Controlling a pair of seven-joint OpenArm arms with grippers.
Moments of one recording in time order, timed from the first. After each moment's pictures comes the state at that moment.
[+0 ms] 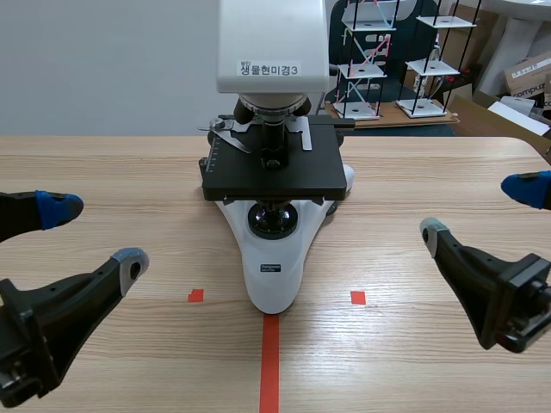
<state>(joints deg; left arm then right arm) 47.5 -32.6 -8.4 120.5 -20.2 -26.9 -9.2 -45.3 30.9 12.9 115.3 16.9 23.8 12.1</state>
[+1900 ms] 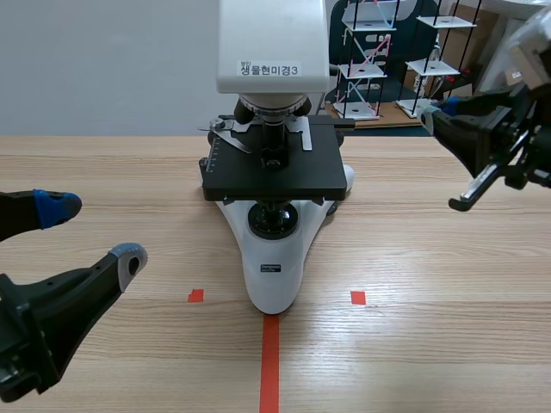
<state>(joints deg) 47.6 -32.6 -8.4 120.5 -21.5 -26.8 -9.2 -4.1 33.5 1.7 93.5 7.1 38.5 10.6</state>
